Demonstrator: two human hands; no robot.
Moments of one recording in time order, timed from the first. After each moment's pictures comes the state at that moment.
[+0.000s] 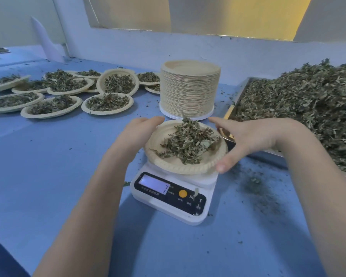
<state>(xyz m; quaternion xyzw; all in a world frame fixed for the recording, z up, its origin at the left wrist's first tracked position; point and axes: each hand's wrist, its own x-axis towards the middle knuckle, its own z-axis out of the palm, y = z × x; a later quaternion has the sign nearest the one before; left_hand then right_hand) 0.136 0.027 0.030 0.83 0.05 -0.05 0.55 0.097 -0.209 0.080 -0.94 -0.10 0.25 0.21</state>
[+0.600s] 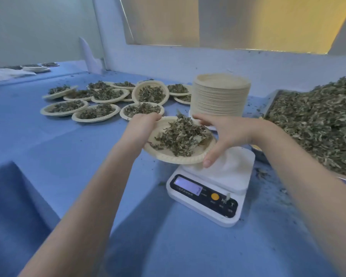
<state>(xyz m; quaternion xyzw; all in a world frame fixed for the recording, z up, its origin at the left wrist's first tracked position) 0.125 0.081 0.053 0.78 0.09 0.04 0.62 0.130 -0.136 0.080 -0.93 -0.25 0.17 0.23</state>
